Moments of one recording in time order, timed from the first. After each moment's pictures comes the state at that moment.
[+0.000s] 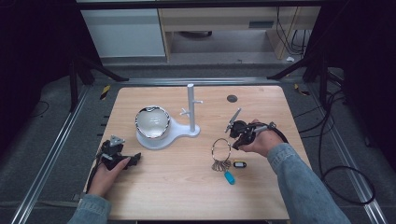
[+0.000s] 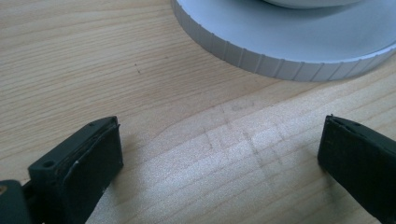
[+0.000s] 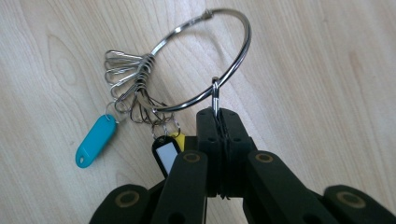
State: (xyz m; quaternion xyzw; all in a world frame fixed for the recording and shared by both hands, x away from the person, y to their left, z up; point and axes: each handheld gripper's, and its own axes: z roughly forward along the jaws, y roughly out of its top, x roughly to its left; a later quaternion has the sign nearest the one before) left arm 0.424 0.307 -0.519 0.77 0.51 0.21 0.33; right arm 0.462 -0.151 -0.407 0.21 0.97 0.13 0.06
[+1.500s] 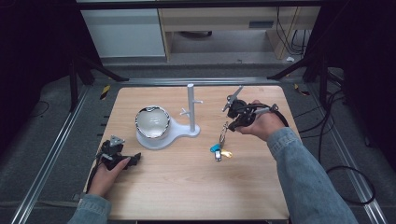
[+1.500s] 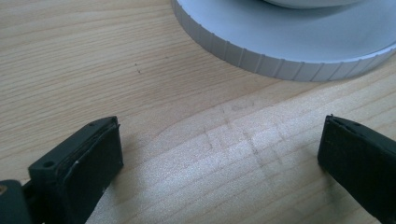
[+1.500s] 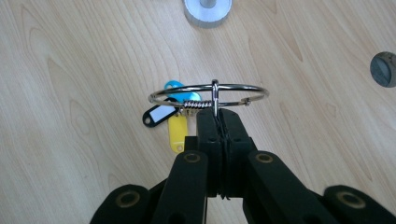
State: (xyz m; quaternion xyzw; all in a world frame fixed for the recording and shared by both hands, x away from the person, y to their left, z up) left arm 0.424 0.307 -0.519 0.77 0.51 0.21 0.33; right arm 0.476 -0.138 -0.338 0.23 0.95 0.18 0.10
